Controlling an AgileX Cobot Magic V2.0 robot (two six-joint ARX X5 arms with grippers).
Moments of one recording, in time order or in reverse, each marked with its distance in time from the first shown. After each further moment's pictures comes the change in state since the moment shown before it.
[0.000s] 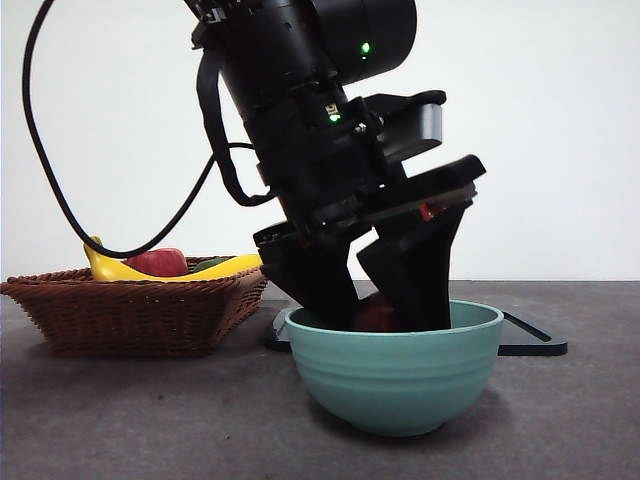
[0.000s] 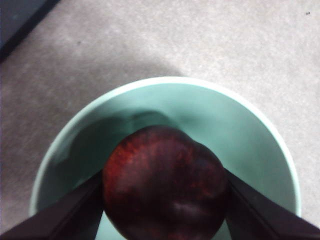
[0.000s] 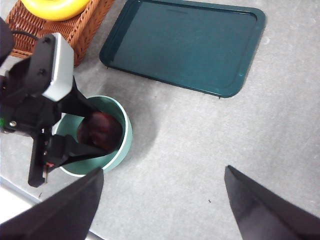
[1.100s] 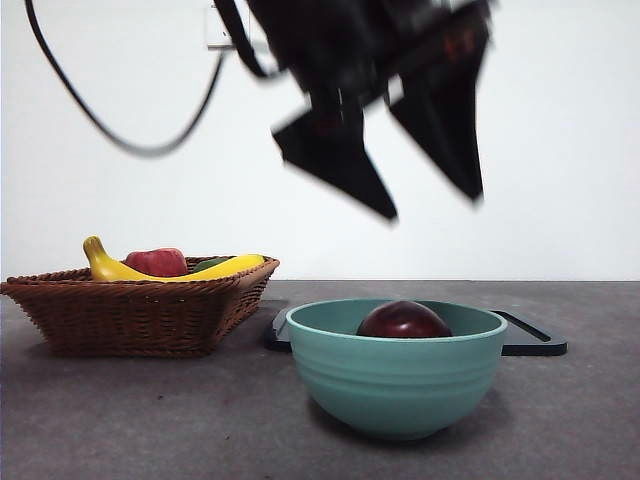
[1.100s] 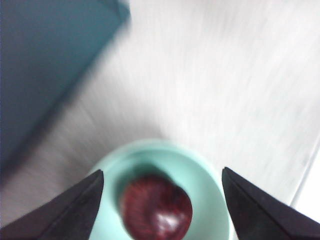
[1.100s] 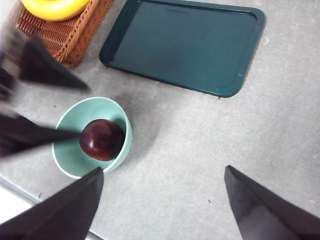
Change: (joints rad) left arm 0.001 -0.147 0.095 -0.036 -0.002 0.013; right arm 0.000 0.000 0.000 0.000 0.000 0.000
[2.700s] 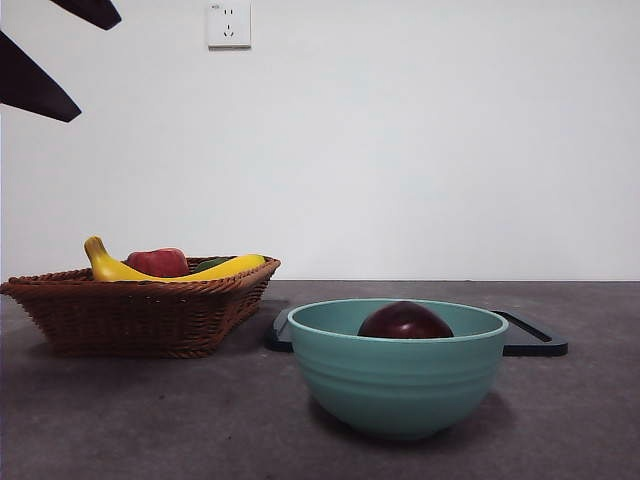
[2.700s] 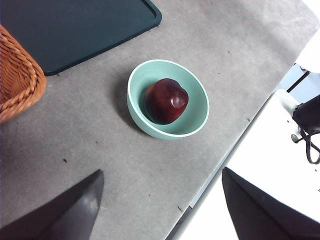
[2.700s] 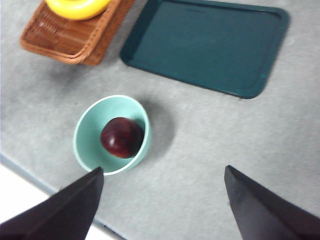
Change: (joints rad) left arm 0.416 -0.850 -0.531 -0.172 0.370 -0.012; right arm 0.020 0.007 0.000 -0.001 -0.062 0.006
